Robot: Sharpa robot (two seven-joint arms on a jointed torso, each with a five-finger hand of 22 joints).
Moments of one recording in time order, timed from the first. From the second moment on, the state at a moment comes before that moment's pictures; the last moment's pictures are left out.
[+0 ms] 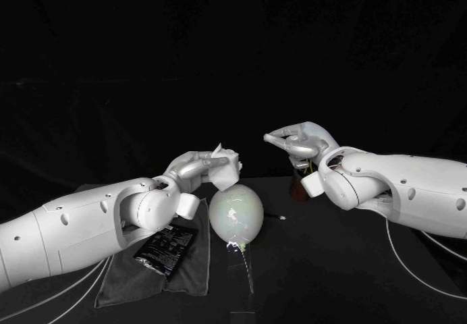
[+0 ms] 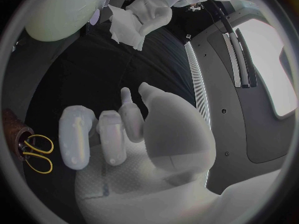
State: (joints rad) left arm 1.26 -0.66 -0.13 1.43 0.11 -0.16 0.31; left_hand 1.36 -0.05 0.64 -0.10 0.05 0.92 0.22 0.24 0.24 1.07 0.17 0.07 0.06 1.01 0.14 0.11 0.16 0.17 0.94 0.24 0.19 0.10; right arm 1.38 -0.90 -0.17 1.60 -0.38 -0.56 0.17; right_hand 1.29 -0.06 0.33 0.21 0.08 0.94 0.14 0.18 0.43 1.44 0.06 1.31 1.31 1.47 -0.01 1.56 1.31 0.03 1.47 0.10 1.43 1.31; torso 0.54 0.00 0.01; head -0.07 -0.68
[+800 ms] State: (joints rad) left arm 1.26 -0.66 -0.13 1.43 0.11 -0.17 0.31; left_hand 1.27 0.04 0.55 0.16 0.05 0.90 0.21 0.27 0.26 1.08 0.17 0.07 0.06 1.02 0.14 0.10 0.16 0.17 0.94 0.26 0.17 0.07; right arm 1.37 -0.90 -0.18 1.61 -0.44 -0.55 0.17; right_hand 1.31 -0.06 0.33 0.20 0.08 0.95 0.14 0.18 0.43 1.44 0.06 1.31 1.31 1.47 -0.01 1.55 1.31 0.03 1.47 0.10 1.43 1.31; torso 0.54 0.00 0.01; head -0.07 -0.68
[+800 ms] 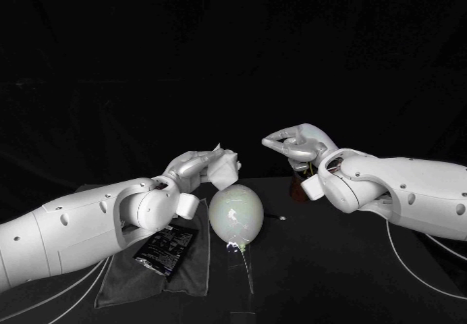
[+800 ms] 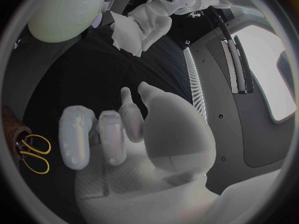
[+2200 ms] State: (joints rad) left arm 1.26 -0.67 -0.13 1.43 0.15 -0.14 0.31; left_hand 1.06 0.13 0.38 0.30 0.05 0.87 0.22 0.24 0.23 1.03 0.19 0.07 0.06 1.02 0.14 0.08 0.15 0.17 0.95 0.26 0.13 0.07; right arm 1.37 -0.91 -0.18 1.61 -0.48 -0.53 0.16; right_hand 1.33 -0.06 0.34 0.18 0.08 0.96 0.14 0.18 0.43 1.44 0.06 1.31 1.31 1.46 -0.01 1.56 1.31 0.03 1.46 0.10 1.43 1.31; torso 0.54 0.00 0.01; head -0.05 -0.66
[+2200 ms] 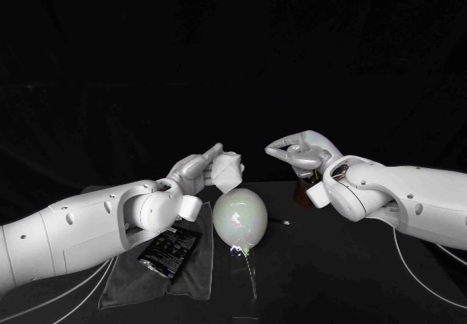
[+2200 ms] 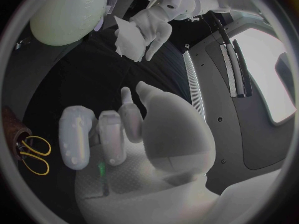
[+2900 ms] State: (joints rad) left arm 1.26 -0.68 -0.13 1.43 0.18 -0.13 0.31; left_hand 0.87 0.18 0.17 0.30 0.05 0.87 0.22 0.23 0.22 1.01 0.20 0.07 0.06 1.01 0.16 0.08 0.15 0.17 0.95 0.26 0.12 0.07; right arm 1.37 -0.90 -0.18 1.62 -0.51 -0.53 0.16; right_hand 1.34 -0.07 0.35 0.17 0.09 0.96 0.14 0.17 0.42 1.44 0.06 1.31 1.31 1.46 -0.01 1.56 1.31 0.03 1.46 0.10 1.43 1.31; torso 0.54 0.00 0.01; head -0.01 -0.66
